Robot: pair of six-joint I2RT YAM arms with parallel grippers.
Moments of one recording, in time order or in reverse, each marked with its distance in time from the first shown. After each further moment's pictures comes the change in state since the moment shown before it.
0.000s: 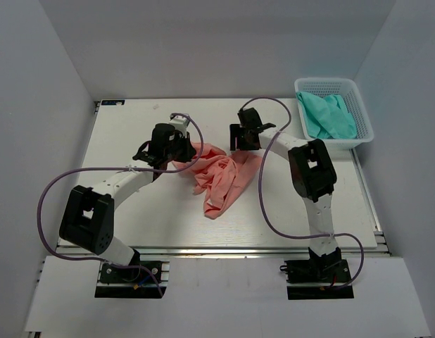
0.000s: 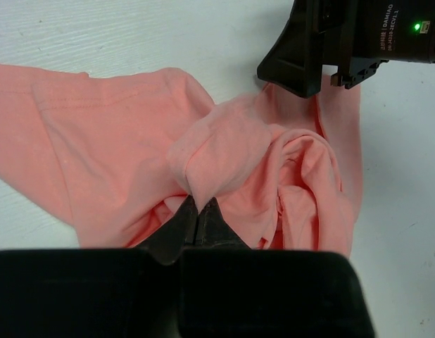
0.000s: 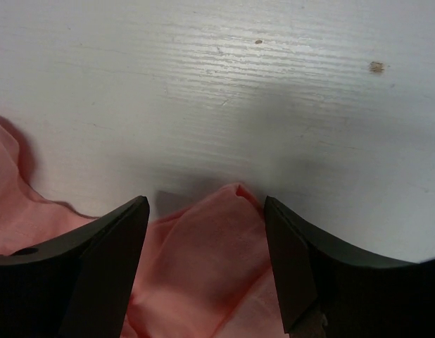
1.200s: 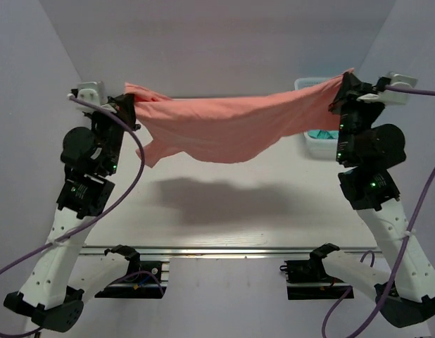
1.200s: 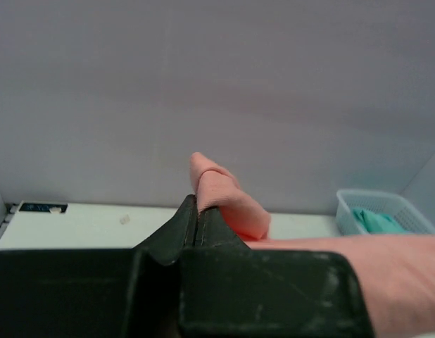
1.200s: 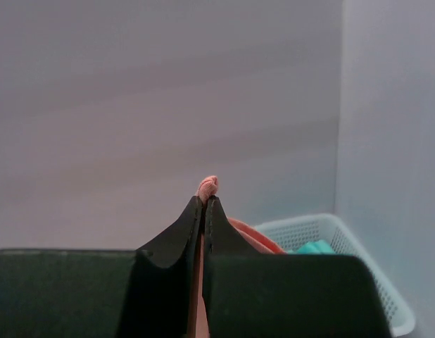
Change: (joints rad) left arm -0.001 -0.585 0.300 -0.112 -0.468 0.106; right arm -0.004 -1.244 -0.353 0.467 0.526 -0.397
